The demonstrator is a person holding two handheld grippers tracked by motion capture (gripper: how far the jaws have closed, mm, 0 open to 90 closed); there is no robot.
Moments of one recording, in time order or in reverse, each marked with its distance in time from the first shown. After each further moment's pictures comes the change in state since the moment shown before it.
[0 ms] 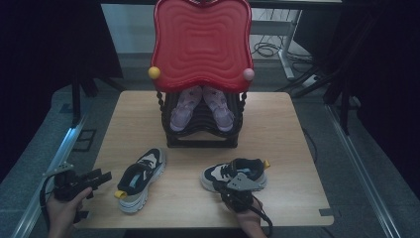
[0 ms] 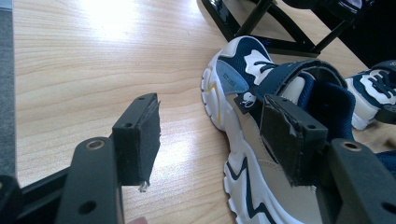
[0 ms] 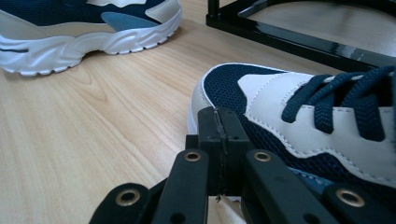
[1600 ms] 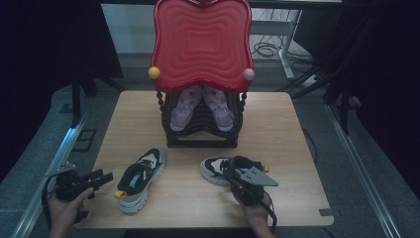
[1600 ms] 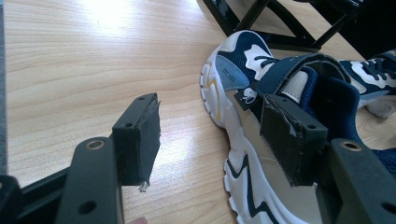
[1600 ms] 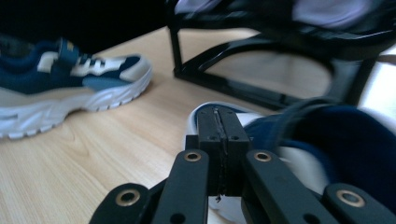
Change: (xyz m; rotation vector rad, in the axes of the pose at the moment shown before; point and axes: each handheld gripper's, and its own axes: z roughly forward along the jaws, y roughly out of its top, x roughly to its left) left arm 0.000 -0.001 0.003 0.012 -0.004 0.006; right arm -0.016 0.025 -0.033 -0.143 -0.092 0.062
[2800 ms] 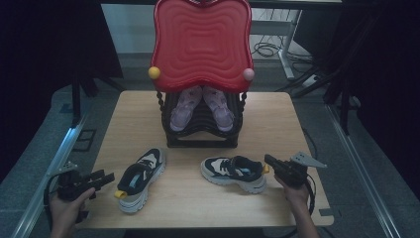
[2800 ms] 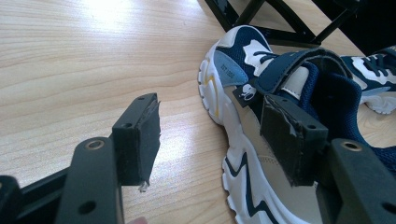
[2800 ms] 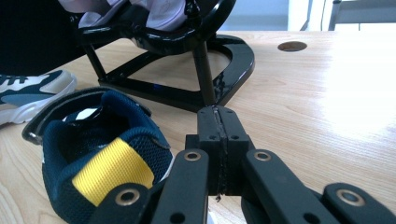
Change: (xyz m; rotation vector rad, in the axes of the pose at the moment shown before) left arm -0.001 -0.001 0.004 0.017 -0.005 0.002; right arm -0.137 -0.011 -0.040 -0.025 -0.034 0.117
